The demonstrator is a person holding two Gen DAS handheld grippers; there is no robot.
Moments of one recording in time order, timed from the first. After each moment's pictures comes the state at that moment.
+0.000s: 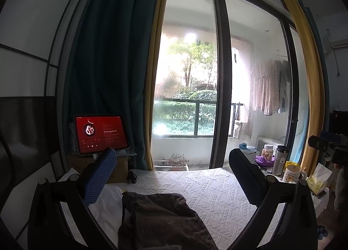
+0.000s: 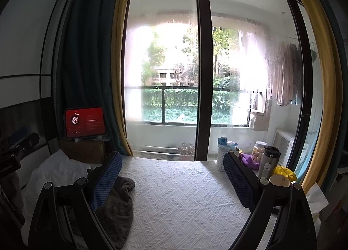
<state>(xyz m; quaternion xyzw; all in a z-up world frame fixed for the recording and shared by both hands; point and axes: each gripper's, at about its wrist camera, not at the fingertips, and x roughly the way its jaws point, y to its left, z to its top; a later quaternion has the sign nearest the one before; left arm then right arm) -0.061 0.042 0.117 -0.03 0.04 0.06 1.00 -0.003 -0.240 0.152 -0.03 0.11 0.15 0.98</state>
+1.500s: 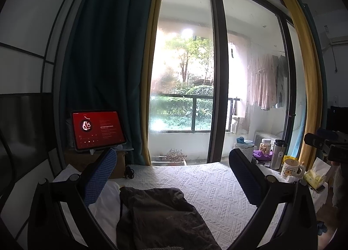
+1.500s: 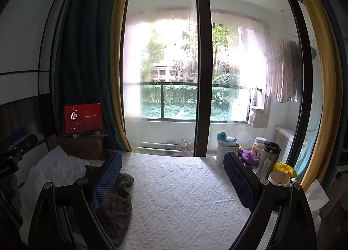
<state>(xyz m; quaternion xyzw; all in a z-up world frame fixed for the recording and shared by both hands) -0.059 0.038 0.108 -0.02 0.06 0.04 1.00 0.001 -0.243 0.146 -0.03 0.12 0.15 0.98</state>
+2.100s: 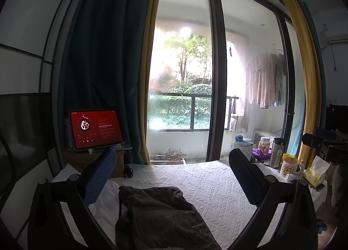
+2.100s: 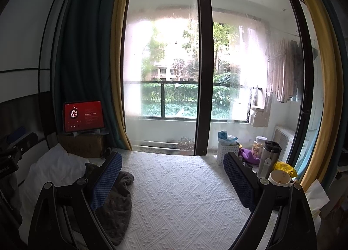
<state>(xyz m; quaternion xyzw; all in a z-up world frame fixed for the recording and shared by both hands) -0.058 0.036 0.109 -0.02 0.06 0.04 1.00 0.003 -0.245 0.143 -0.03 0.13 0.15 0.98</state>
